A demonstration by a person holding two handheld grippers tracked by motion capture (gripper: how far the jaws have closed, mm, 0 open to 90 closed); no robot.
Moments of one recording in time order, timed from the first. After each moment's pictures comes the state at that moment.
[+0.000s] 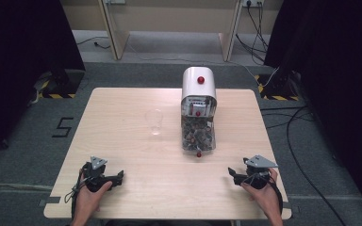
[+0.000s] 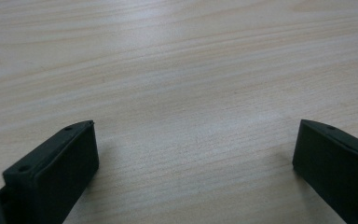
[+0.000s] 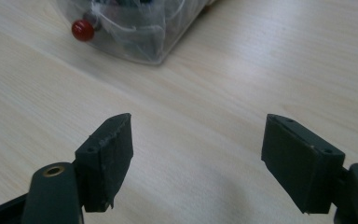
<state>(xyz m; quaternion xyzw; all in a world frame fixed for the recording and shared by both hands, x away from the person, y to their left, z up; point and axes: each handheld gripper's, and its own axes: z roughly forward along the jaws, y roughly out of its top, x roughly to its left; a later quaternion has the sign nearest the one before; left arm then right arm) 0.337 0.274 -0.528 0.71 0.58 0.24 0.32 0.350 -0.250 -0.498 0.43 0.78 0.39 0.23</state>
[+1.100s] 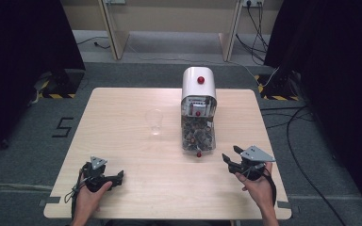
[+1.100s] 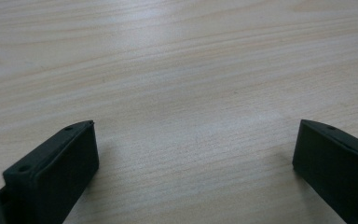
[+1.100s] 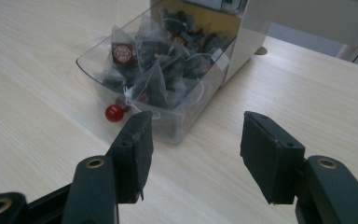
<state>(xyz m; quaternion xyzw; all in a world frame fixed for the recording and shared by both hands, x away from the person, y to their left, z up) 0.337 0.274 -0.528 0.71 0.58 0.24 0.32 0.359 -0.225 -0.461 0.37 0.77 0.45 0.27</state>
